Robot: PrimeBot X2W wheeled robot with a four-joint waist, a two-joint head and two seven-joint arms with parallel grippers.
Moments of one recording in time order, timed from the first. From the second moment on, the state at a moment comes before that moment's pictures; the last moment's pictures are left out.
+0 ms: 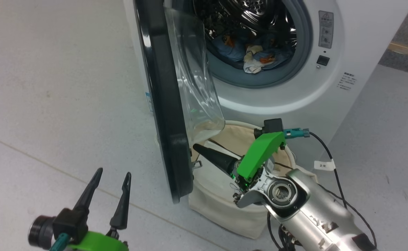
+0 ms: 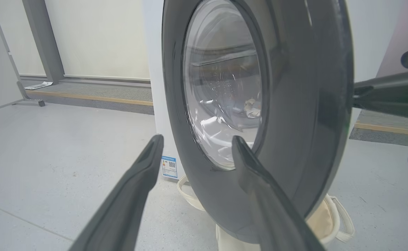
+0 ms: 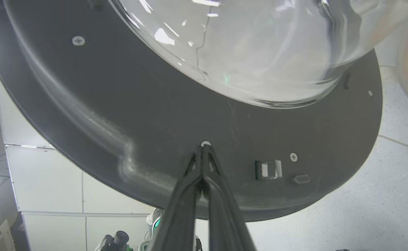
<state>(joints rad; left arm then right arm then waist) -0.10 0.15 -0.12 0.20 -0.13 -0.07 -0.25 -0.61 -0.07 0.68 0.43 1.60 0.12 0.33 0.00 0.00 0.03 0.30</state>
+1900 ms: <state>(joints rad) 0.02 0.18 -0.08 0.14 -0.19 -0.02 -0.25 -0.24 -0.19 0.44 0.24 0.43 0.12 -0.18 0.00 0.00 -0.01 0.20</state>
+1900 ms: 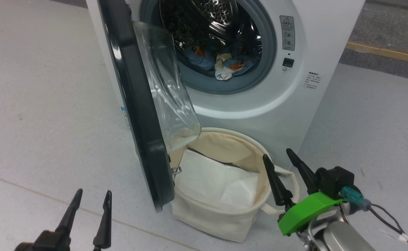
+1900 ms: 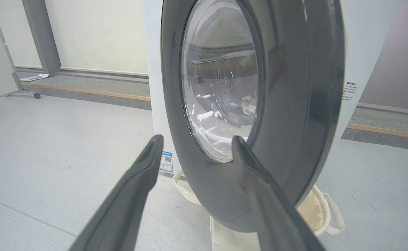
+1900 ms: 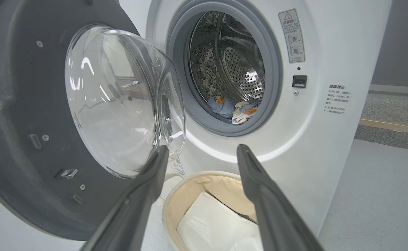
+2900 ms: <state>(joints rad) -0.06 0.07 -0.35 -0.15 -0.25 0.07 0.00 -0.21 -0.14 0.37 0.23 0.43 0.12 -0.16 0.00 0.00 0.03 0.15</state>
